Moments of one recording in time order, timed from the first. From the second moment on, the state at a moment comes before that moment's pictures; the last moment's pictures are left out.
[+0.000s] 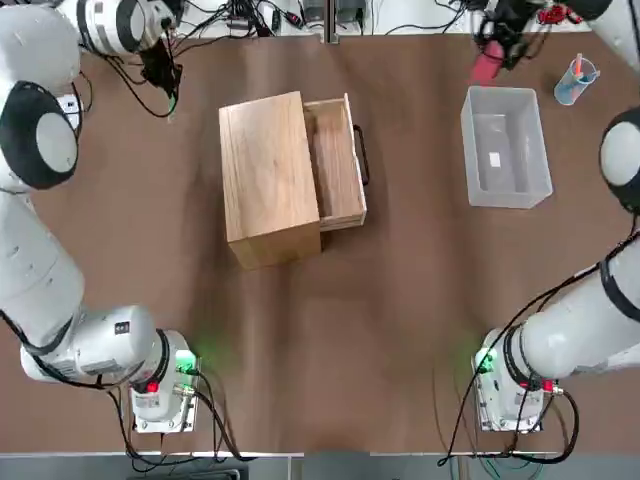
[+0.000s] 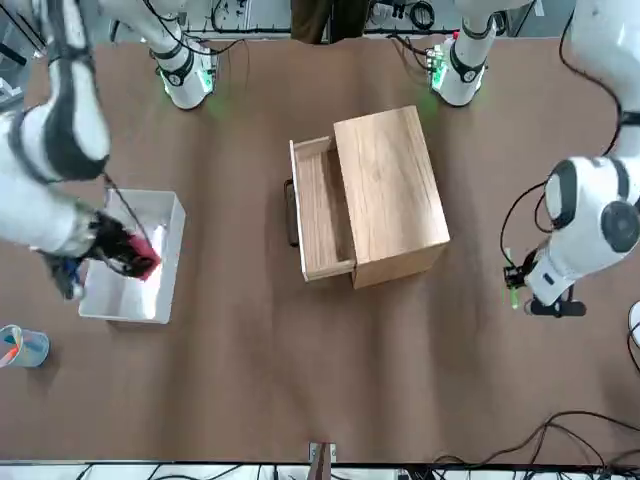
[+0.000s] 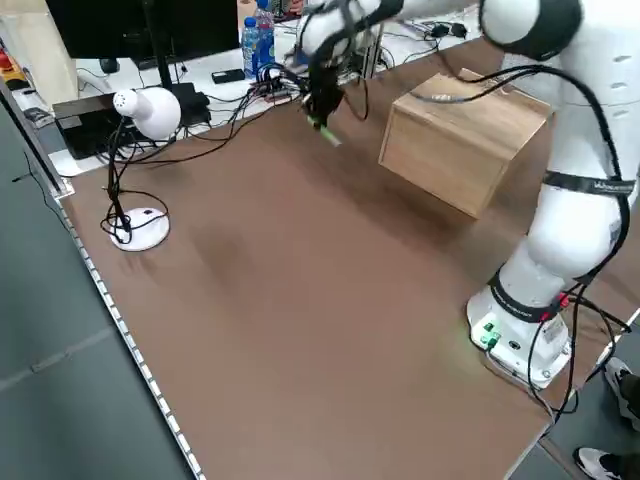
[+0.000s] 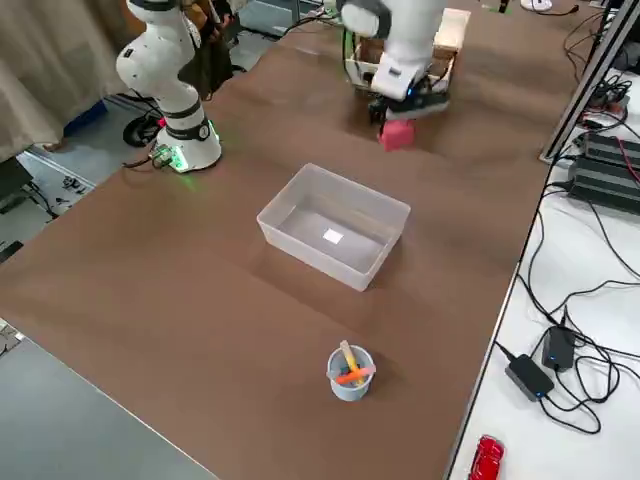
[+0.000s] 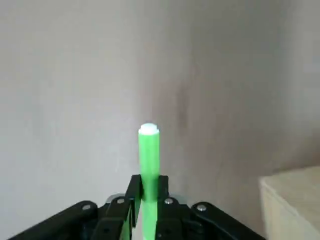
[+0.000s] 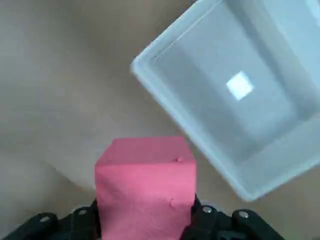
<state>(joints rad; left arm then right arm) 0.11 0.34 -0.17 -1.80 0.07 2.13 -0.05 0.04 0.29 -0.09 -1.68 0.20 1.83 0.59</state>
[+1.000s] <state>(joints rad) -0.15 0.35 -0.50 -1.59 0.07 1.96 -0.84 -0.10 0.38 -0.08 -2.09 0.09 2.39 -0.07</state>
